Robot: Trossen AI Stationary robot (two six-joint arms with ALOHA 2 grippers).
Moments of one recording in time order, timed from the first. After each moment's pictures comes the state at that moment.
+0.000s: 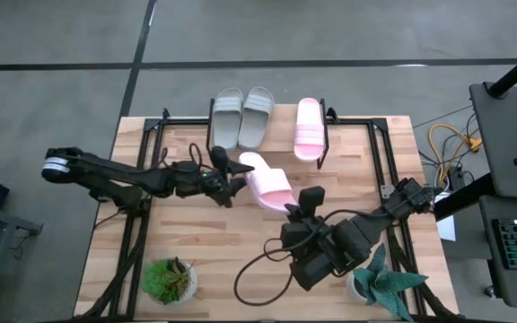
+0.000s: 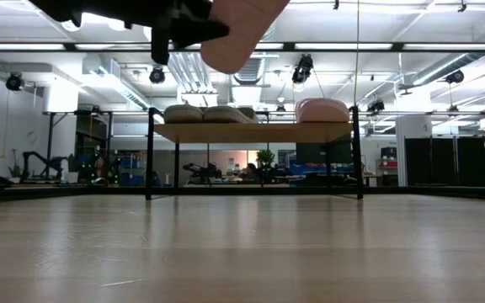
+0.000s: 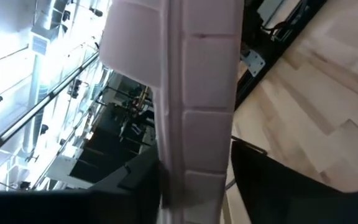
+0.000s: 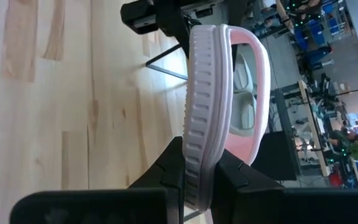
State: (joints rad) left arm -0.06 1.22 0.71 0.48 -0.31 1.06; right arm 0.57 1.99 2.21 -1.57 1.00 0.32
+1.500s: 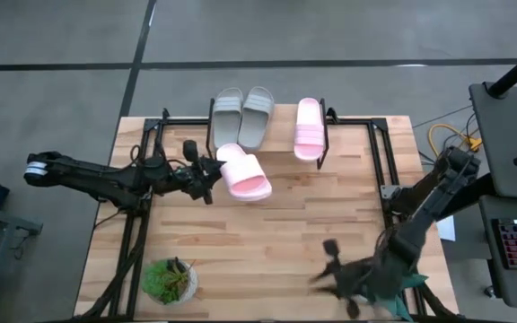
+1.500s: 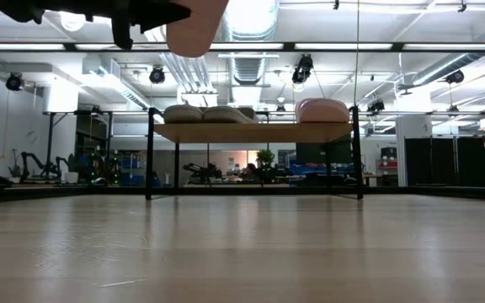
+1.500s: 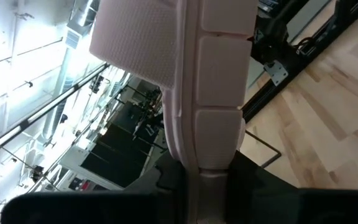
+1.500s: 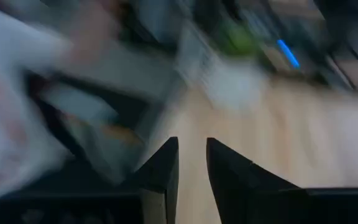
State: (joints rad) left arm -0.06 0.91 0.56 0.44 -0.33 1.00; right arm 0.87 1.45 1.12 -0.20 0.56 0.25
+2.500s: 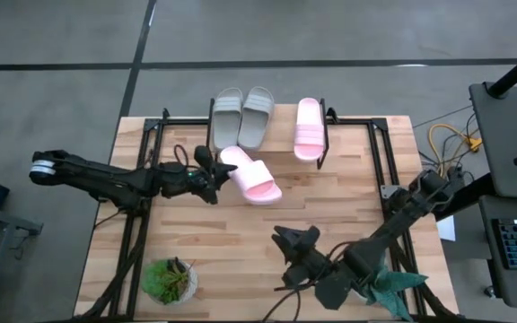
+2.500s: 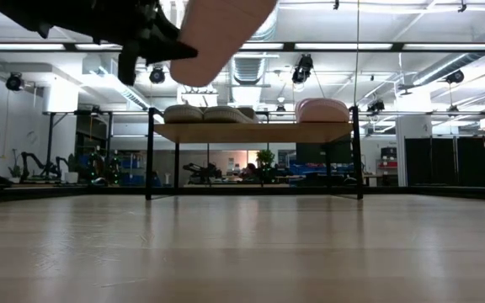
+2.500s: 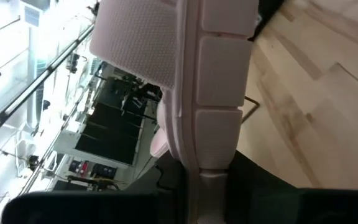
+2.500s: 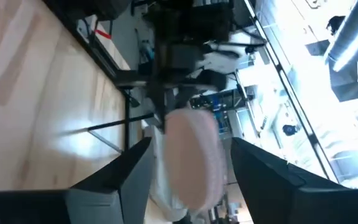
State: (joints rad) left arm -0.05 1.02 0.55 0.38 -0.40 1.06; right arm 0.71 1.80 1.41 0.03 1.36 -0.91
